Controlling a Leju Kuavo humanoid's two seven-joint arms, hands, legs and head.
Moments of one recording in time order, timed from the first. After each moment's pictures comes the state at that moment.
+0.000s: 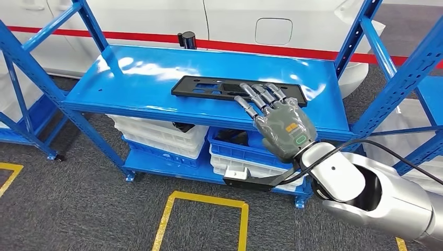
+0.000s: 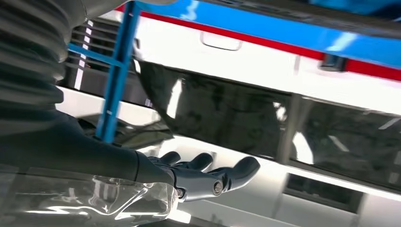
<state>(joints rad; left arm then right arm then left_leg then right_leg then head) -0.15 -0.13 1.42 -0.15 -1.09 0.17 -0.37 -0.91 -0.65 1.03 -1.80 0.89 0.46 0.56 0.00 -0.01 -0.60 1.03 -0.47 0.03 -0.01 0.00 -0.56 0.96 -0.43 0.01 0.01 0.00</state>
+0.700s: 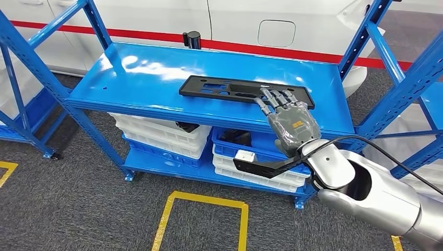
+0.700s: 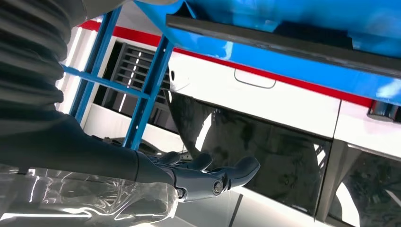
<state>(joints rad) -0.15 -0.13 1.43 -0.15 -1.12 0.04 -0.37 -0.83 -0.65 0.98 -1.65 0.86 0.46 0.61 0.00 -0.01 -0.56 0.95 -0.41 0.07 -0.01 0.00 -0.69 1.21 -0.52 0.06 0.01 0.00</state>
